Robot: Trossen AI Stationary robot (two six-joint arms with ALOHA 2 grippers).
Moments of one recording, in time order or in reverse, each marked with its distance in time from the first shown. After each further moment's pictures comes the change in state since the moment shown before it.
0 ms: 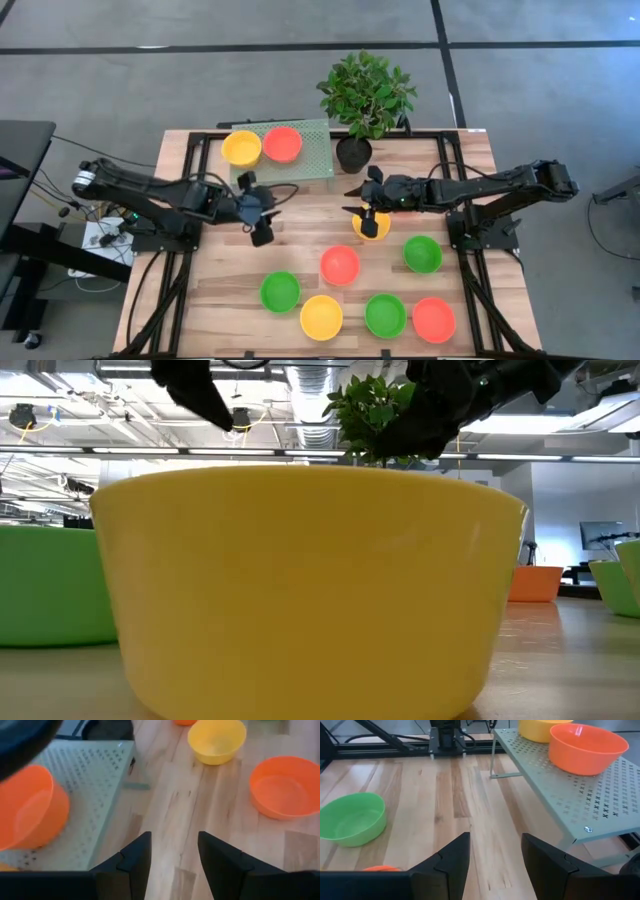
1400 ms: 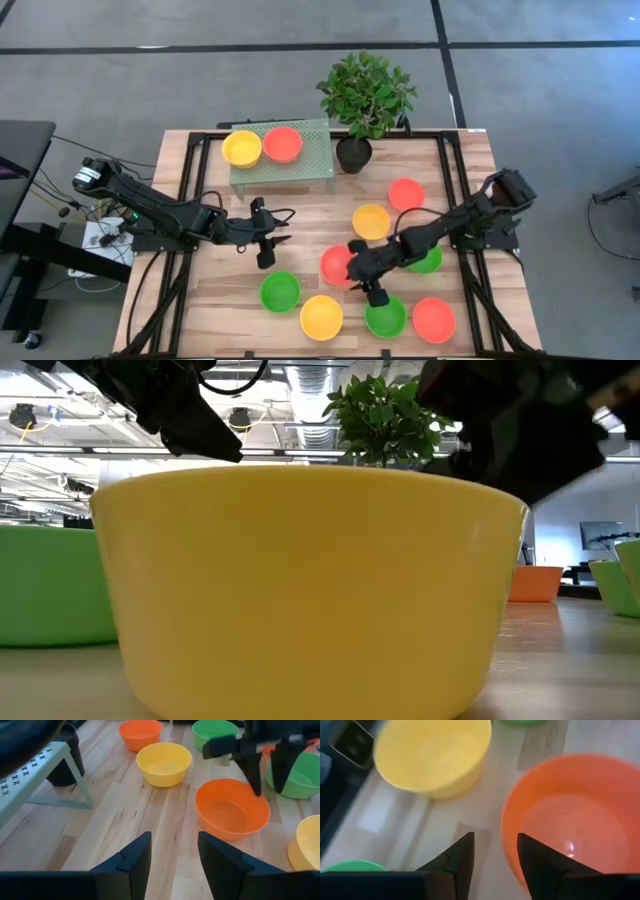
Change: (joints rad) left arm -0.121 -0.008 -0.395 0.677 0.036 -0.030; right arm 0.399 0.429 0.119 -0.086 -0.228 0.147
